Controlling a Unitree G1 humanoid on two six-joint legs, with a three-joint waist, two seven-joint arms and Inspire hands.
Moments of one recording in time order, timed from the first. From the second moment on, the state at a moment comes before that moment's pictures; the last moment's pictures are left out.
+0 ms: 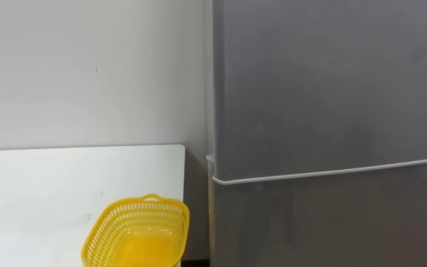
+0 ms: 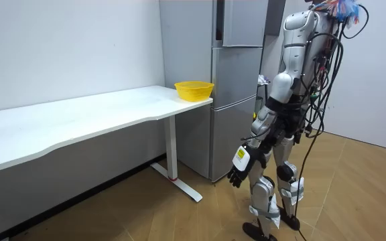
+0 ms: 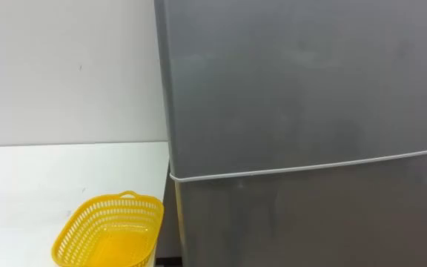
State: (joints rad) left arm 0.18 0.18 -0.01 1.12 0.48 0.15 0.02; right arm 0.14 -0.22 0.09 1.24 -0.35 0.15 0.01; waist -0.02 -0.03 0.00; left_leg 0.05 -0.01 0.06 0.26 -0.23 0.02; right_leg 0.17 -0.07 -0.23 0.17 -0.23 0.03
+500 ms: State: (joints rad) left arm 0.19 0.18 -0.01 1.13 0.38 0.15 0.04; right arm 0.14 -0.22 0.09 1.24 -0.35 0.15 0.02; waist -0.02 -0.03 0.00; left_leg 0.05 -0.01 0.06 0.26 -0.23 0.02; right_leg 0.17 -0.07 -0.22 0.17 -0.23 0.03
